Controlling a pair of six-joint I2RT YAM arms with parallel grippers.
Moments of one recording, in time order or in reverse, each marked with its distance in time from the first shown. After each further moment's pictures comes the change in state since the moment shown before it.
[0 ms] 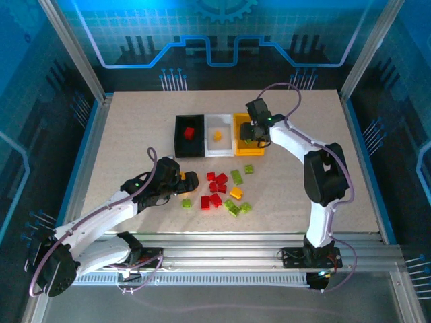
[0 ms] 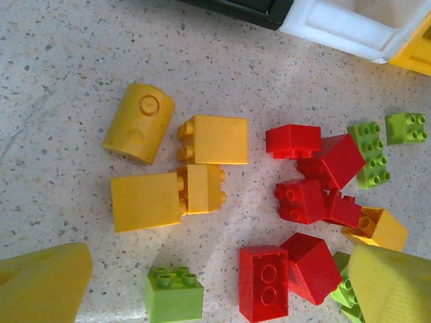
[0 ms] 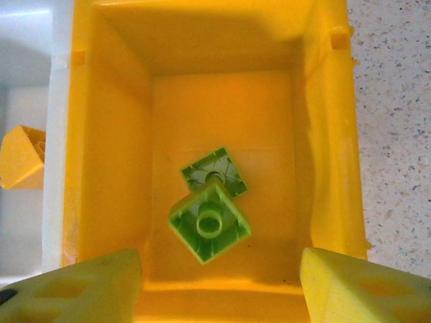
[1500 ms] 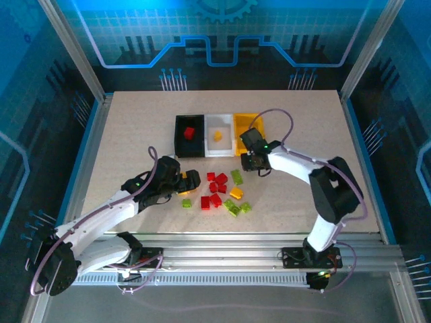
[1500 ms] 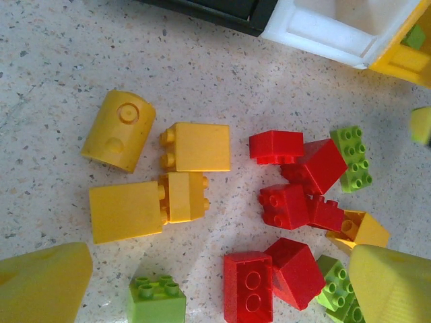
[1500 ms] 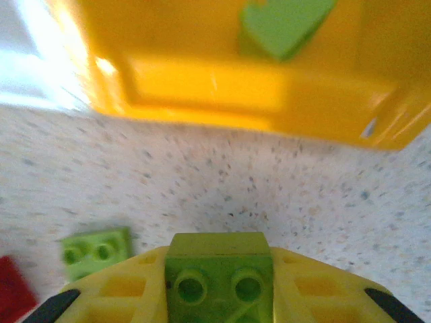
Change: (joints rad) left arm 0.005 0.013 -0.003 0.049 0.026 0.000; right arm 0.138 -0.227 -0.387 0.064 0.022 -0.025
